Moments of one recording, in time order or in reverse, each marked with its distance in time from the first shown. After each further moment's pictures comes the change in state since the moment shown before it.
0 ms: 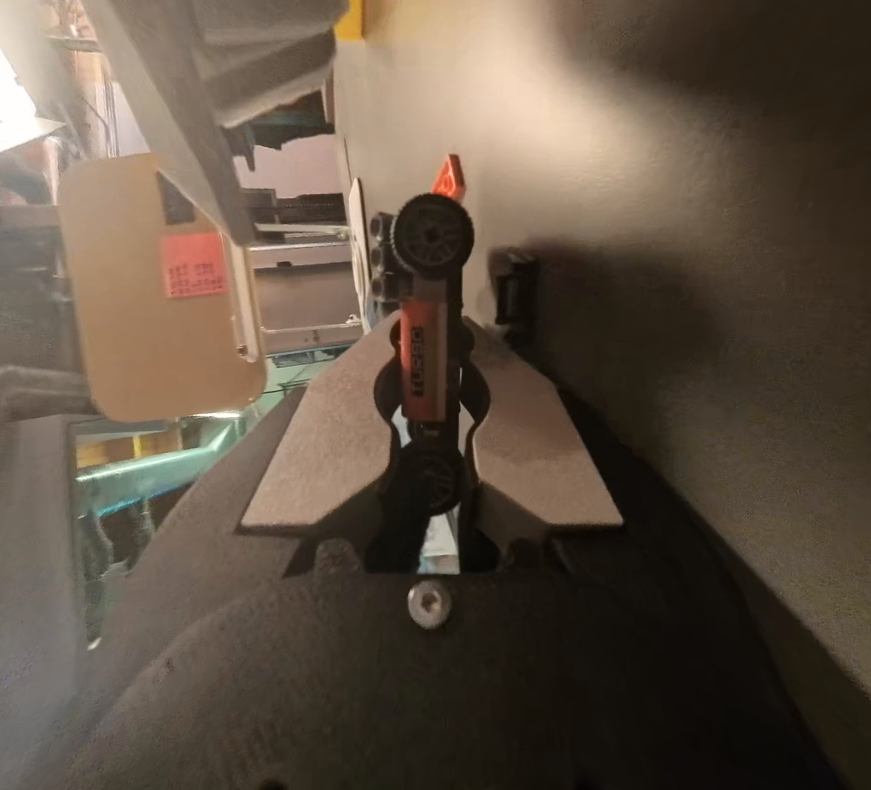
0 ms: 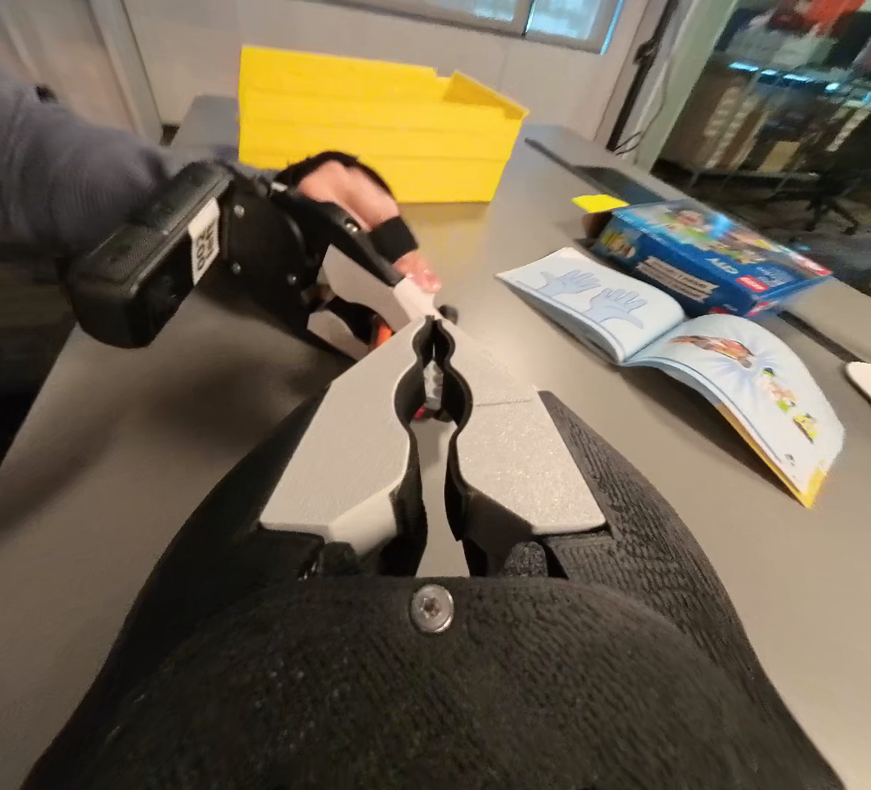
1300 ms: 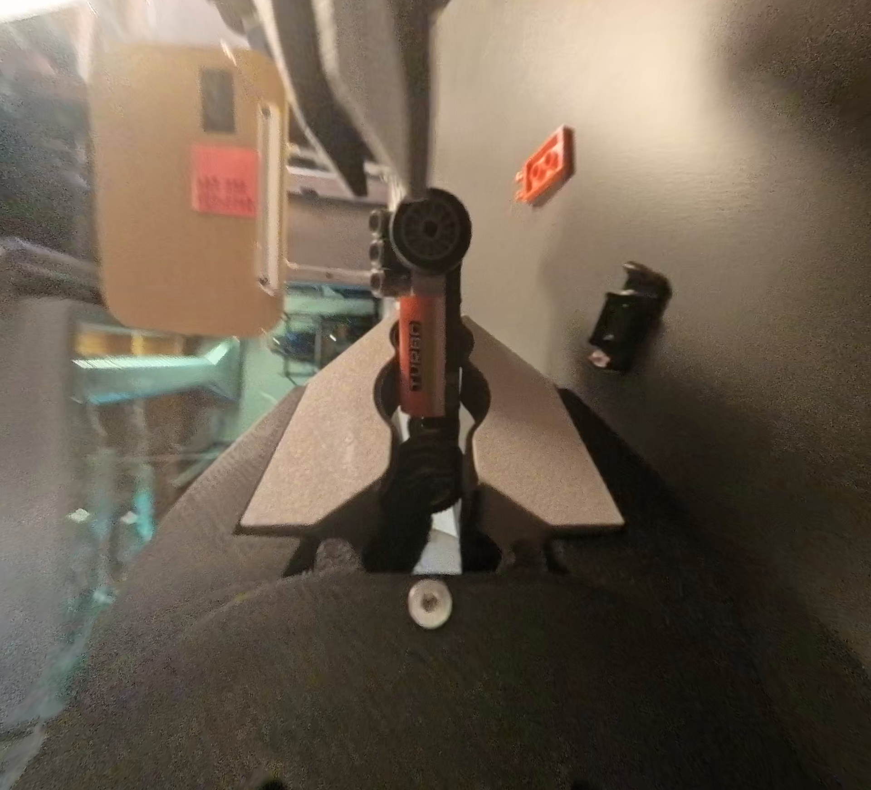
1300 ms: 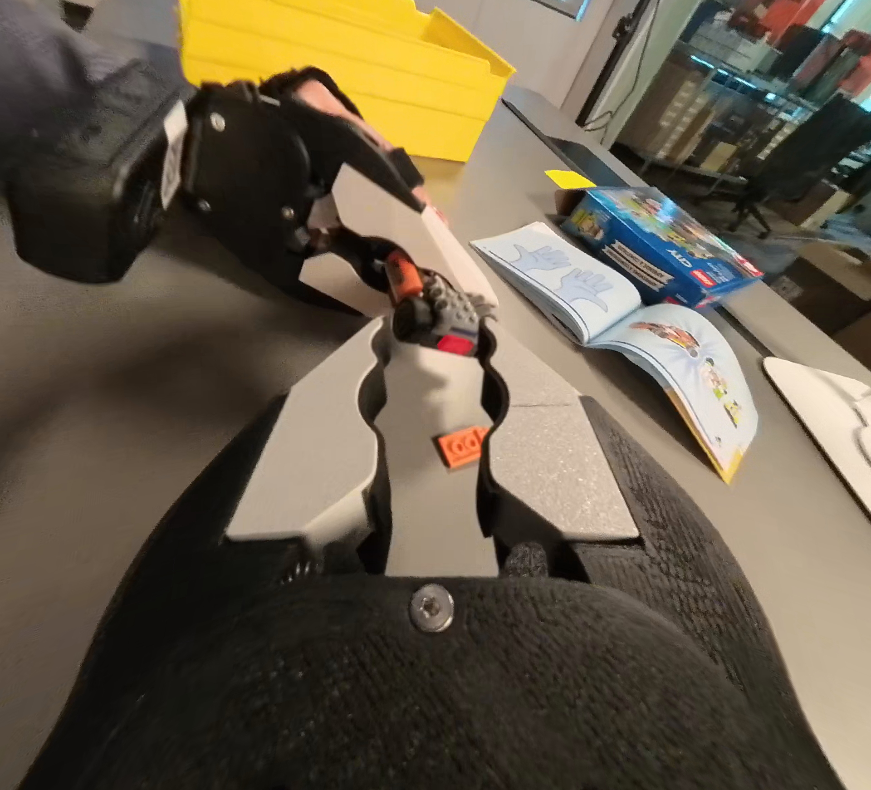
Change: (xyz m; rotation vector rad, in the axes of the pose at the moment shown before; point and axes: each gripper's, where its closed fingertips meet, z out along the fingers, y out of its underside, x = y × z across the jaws) left arm -0.023 0.014 0.008 -0.114 -0.117 -0.171; right arm 0.002 0.016 0.005 -0.108 0.085 -0.150
